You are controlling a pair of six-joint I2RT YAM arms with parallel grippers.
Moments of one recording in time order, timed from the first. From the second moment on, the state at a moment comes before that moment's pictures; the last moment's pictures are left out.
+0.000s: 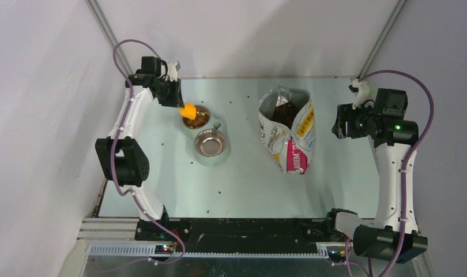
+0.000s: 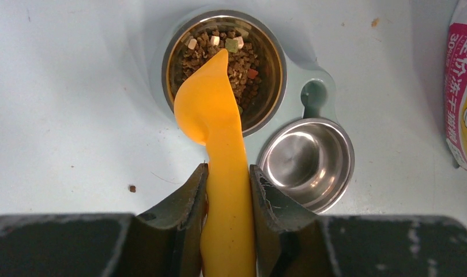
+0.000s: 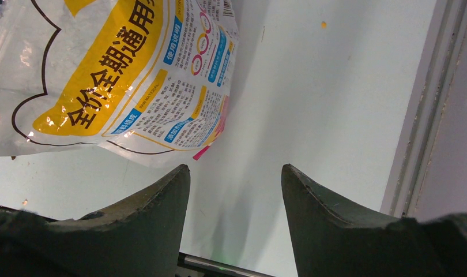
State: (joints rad) left arm -0.02 1.80 1.76 -0.91 0.28 0.05; right arm -0.19 1.13 1.39 -1.06 -0.34 -0.22
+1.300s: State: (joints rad) left arm -0.61 1.80 2.27 -0.92 0.62 -0.02; right arm -0.20 1.20 1.42 -1.04 -0.34 -0.19
